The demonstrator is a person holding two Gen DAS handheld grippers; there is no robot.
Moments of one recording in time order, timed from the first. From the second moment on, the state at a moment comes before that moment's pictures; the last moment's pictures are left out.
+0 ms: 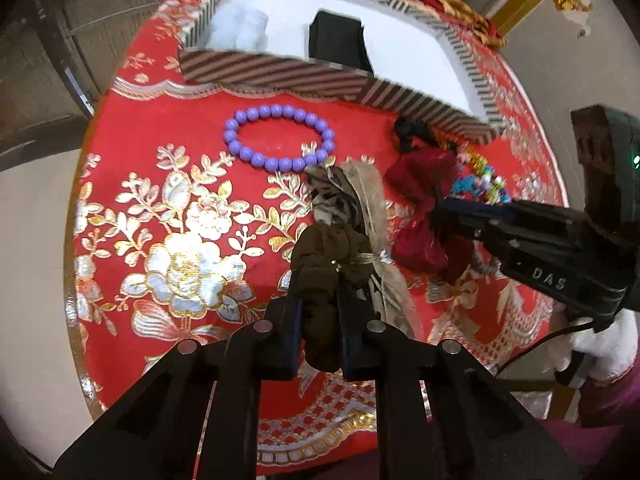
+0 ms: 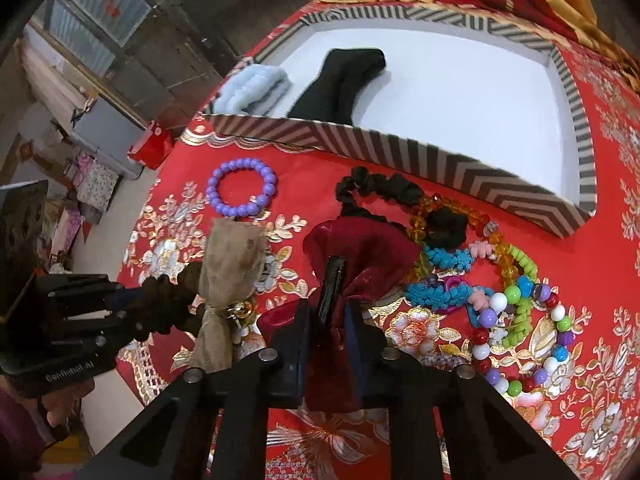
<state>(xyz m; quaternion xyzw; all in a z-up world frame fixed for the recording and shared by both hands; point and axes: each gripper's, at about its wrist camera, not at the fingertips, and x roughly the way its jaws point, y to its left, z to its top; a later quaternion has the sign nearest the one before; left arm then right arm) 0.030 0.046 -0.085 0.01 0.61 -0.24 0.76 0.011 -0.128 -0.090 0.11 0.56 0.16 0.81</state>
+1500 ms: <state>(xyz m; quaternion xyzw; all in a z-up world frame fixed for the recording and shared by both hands) 0.256 -0.020 0.009 0.02 0.51 -0.20 0.84 0.205 -0.184 -0.022 0.16 0.49 0.12 0.85</state>
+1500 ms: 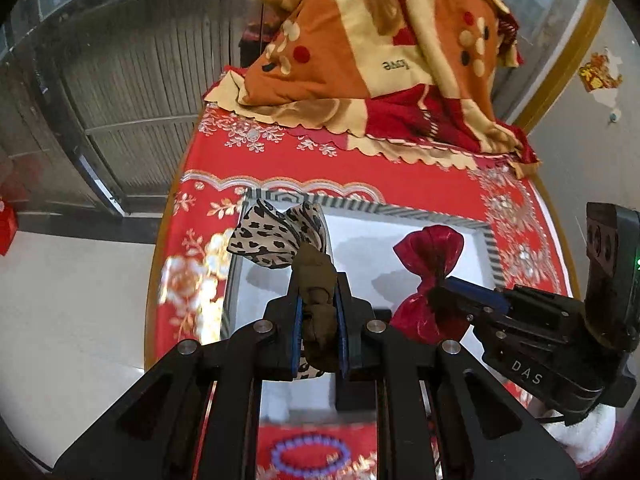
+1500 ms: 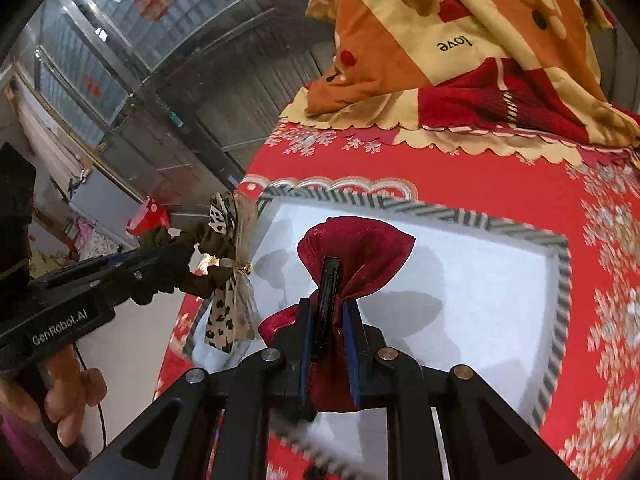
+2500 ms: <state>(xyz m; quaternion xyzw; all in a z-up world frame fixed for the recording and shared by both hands) 0.284 -0.006 -0.042 -0.01 0.55 -0.16 0.82 0.236 -0.193 -0.056 0.18 0.52 0.11 0.83</state>
